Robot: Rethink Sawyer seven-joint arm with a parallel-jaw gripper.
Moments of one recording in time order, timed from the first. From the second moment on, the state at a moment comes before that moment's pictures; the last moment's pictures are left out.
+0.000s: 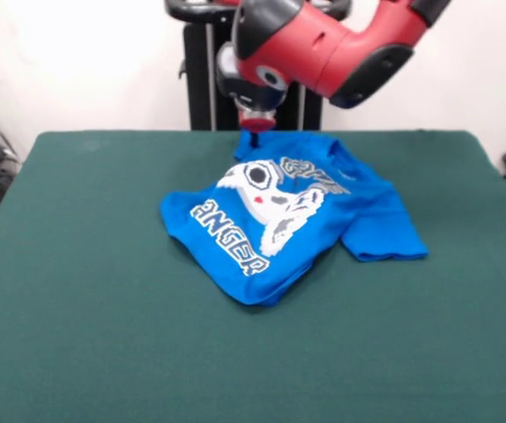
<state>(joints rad) 0.62 0.19 -0.64 1.47 -2.07 -0.99 2.76</state>
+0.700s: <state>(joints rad) 0.63 0.33 -0.74 1.42 -2.02 -0.99 2.81</state>
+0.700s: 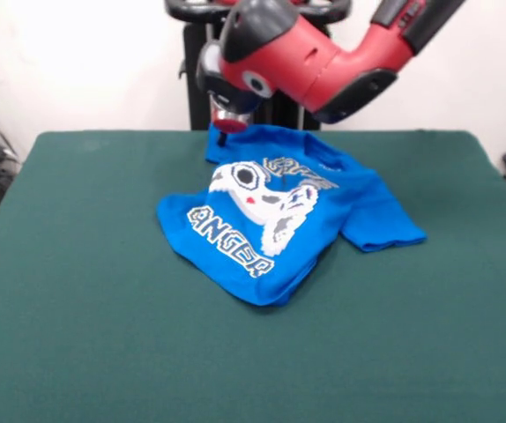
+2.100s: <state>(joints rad) 0.36 0.11 -0.67 1.54 -1.77 -0.96 2.81</state>
